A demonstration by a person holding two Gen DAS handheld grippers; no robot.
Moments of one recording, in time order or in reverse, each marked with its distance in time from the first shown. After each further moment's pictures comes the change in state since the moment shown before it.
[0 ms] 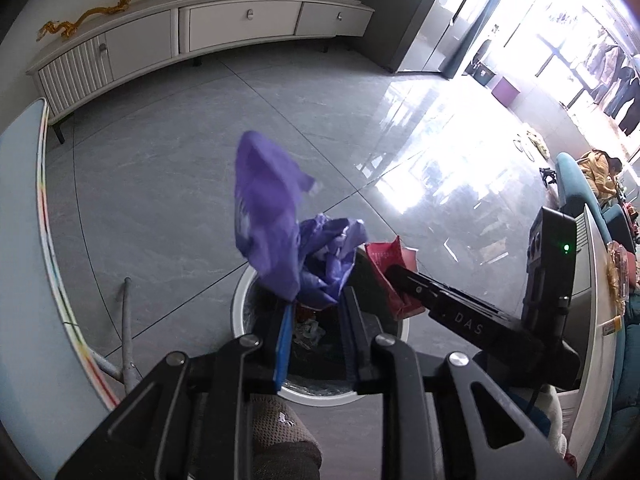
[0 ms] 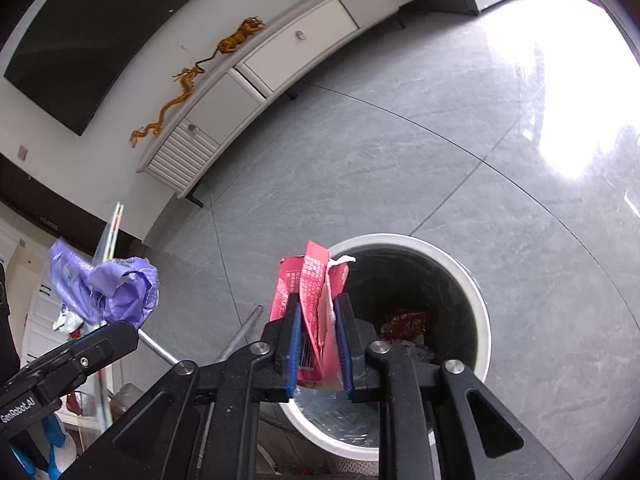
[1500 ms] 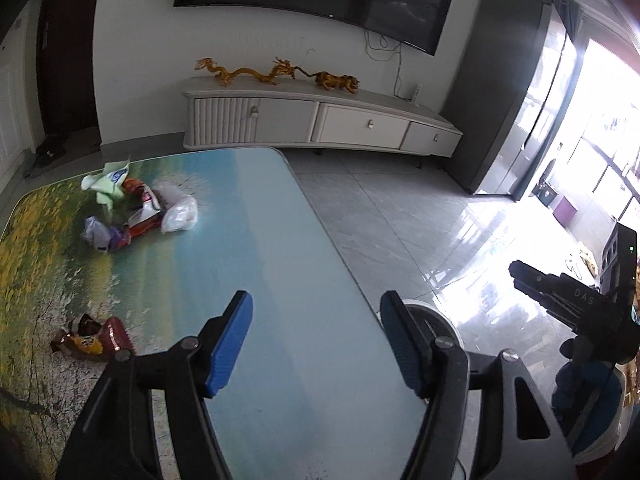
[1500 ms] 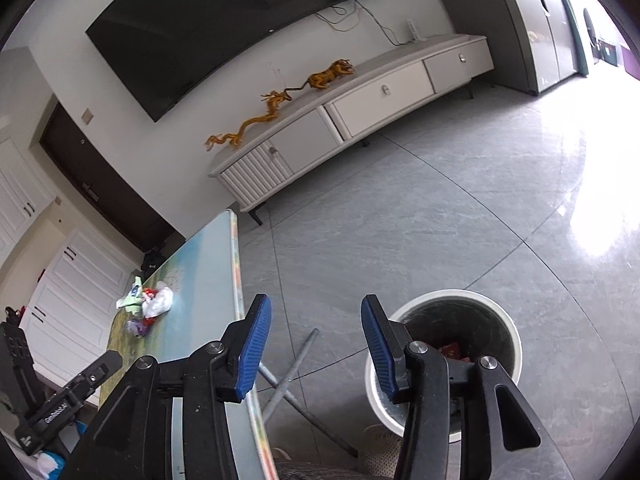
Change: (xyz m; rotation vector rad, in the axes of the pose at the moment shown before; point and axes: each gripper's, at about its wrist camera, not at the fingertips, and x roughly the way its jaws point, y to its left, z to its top) left arm -0.224 0.136 -0.119 -0.271 -0.415 0.246; right arm -0.098 0.153 -0.014 -0.238 -0.148 0.093
